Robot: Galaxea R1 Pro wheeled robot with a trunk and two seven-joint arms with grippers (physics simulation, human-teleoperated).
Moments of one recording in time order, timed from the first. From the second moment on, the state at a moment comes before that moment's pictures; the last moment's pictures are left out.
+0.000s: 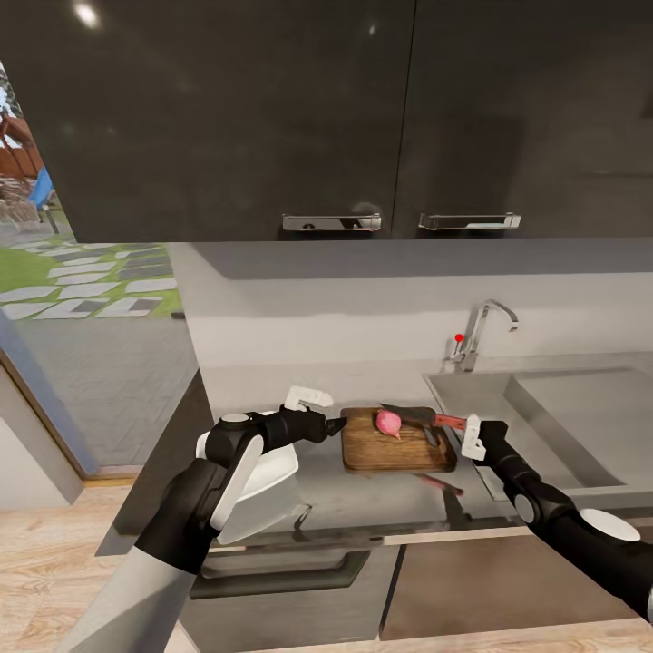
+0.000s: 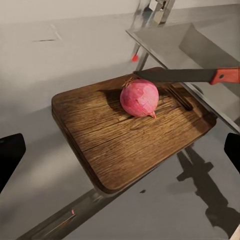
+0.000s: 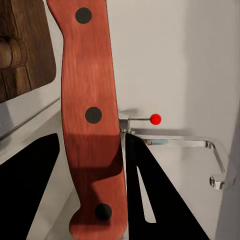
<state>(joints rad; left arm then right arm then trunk) -0.66 -0.09 -0.32 -1.33 0.23 0.78 -0.25 -0.68 -0.59 0.85 -1.01 0.54 0.16 -0.24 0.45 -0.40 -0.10</state>
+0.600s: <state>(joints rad) -0.66 -0.09 -0.32 -1.33 0.23 0.78 -0.25 -0.68 -0.56 0.85 -1.01 0.54 0.16 -0.24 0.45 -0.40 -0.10</state>
